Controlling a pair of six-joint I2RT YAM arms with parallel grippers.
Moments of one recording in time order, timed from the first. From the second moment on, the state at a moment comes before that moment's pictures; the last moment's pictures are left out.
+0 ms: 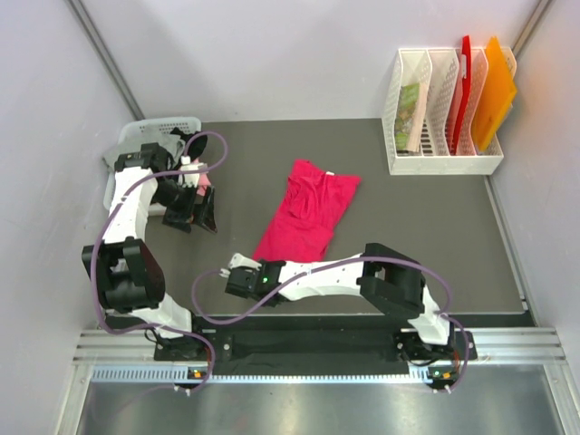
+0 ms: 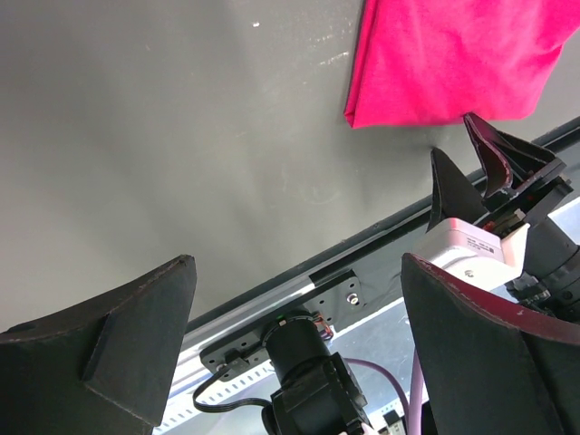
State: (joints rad) left arm 0.14 1.59 1.45 -1.34 0.46 0.35; right arm 1.37 2.09 1.52 -0.72 0.51 0.18
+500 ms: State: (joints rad) left arm 0.14 1.59 1.45 -1.34 0.45 0.35; right arm 1.29 2.10 1.52 -0.65 0.51 0.15
